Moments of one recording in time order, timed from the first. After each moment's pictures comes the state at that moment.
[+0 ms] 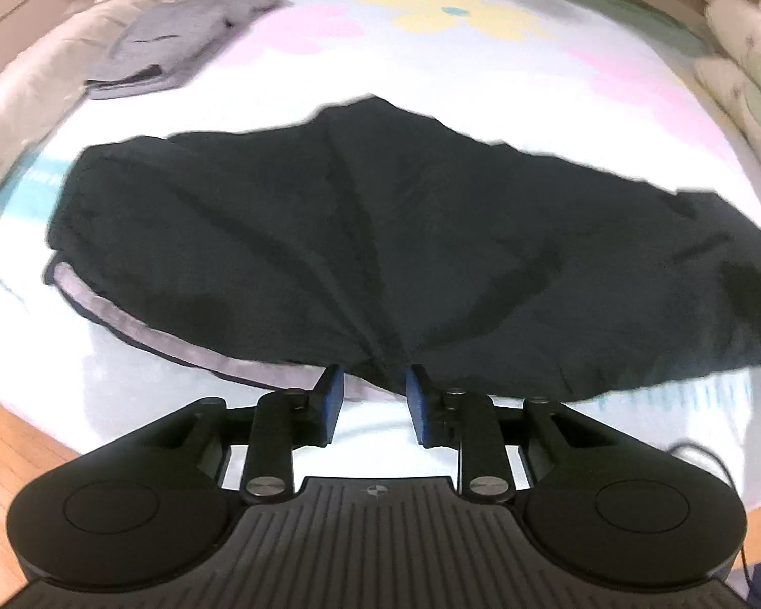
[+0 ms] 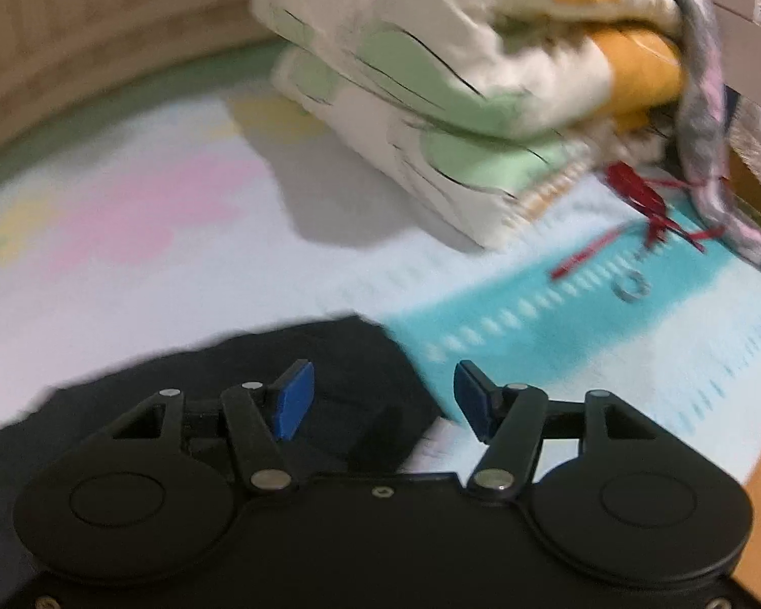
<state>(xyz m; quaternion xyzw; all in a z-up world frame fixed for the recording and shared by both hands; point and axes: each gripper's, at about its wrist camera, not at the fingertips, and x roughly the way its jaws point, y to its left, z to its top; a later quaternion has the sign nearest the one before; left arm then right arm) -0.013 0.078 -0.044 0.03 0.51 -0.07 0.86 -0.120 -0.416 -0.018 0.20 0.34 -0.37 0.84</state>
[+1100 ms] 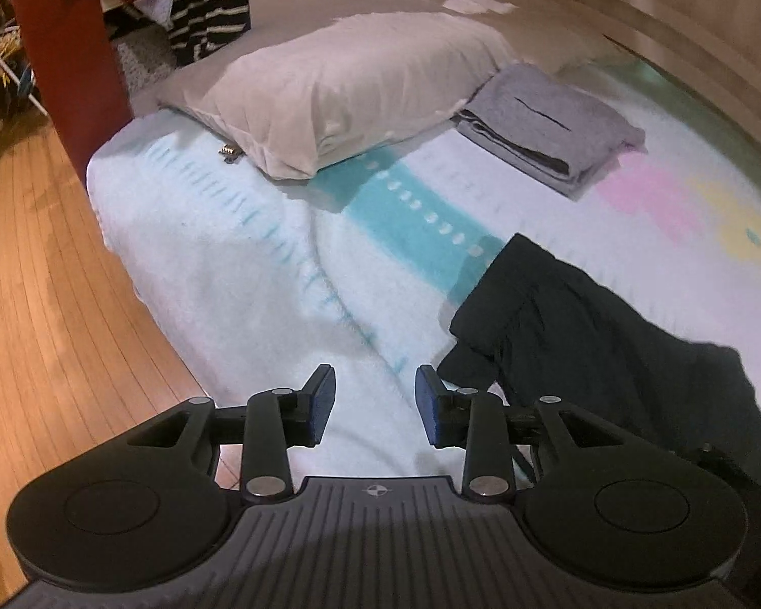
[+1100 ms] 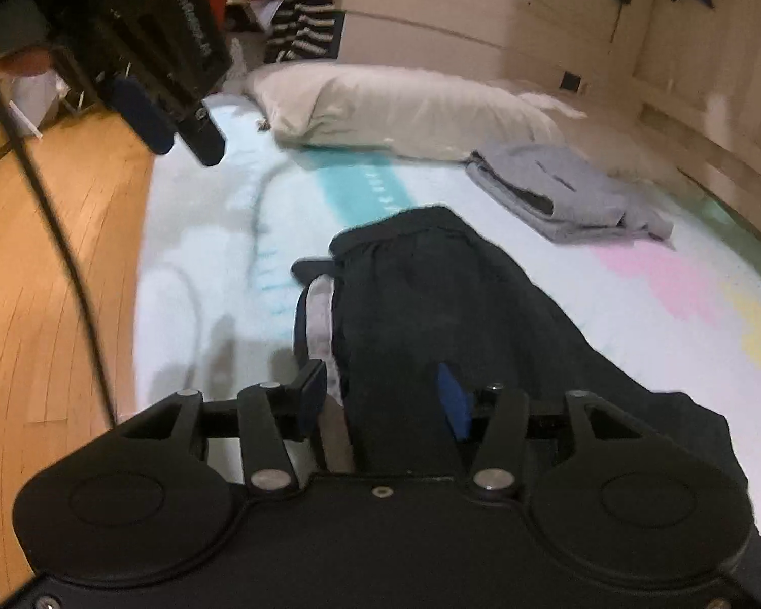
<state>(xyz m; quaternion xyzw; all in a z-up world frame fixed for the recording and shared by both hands) 0.026 0.330 -0.007 -0.13 0.45 0.18 0.86 0.044 0.120 -0.086 -0.16 0.28 0.29 0.90</state>
